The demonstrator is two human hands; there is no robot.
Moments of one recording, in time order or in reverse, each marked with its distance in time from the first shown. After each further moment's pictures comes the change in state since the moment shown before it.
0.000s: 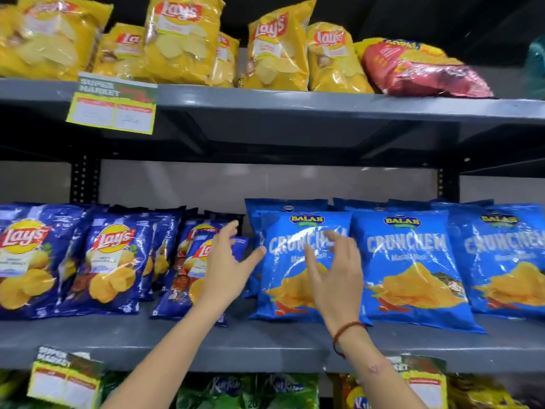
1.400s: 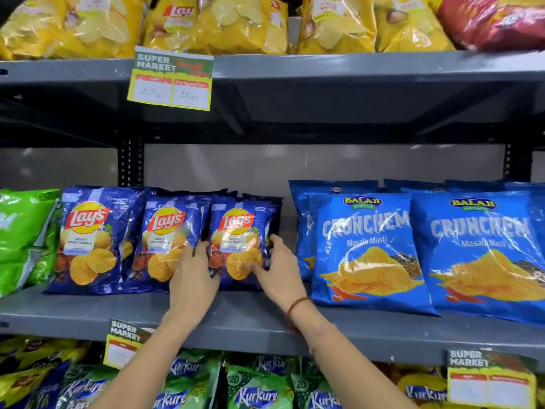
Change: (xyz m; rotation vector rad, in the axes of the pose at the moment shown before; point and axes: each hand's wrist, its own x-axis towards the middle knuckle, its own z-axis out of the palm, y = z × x) left_hand -0.010 -0.081 -0.116 0.802 0.033 -0.079; right_hand -0.058 -0.077 0.122 0.163 -0.778 0.213
